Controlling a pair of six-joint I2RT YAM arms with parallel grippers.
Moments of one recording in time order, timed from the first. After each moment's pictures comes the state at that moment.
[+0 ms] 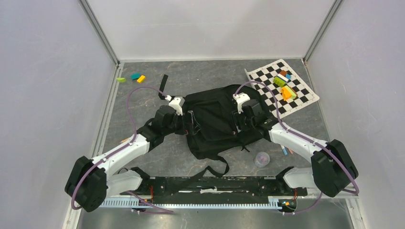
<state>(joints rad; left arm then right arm) -0.58 1.13 0.61 -0.06 0.12 -0.49 0.59 1.31 0.71 -0.19 0.13 0.07</state>
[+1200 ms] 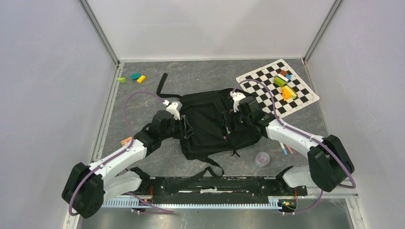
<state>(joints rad) -0.58 1.05 0.51 -0.05 0.16 -0.50 0.58 1.36 0.78 -0.21 -0.08 0.19</state>
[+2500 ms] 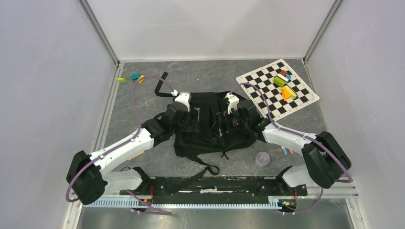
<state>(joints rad) -0.75 1.19 0.82 -0.32 -0.21 -0.45 0.63 1.41 0.69 0.12 -0.34 0.34</state>
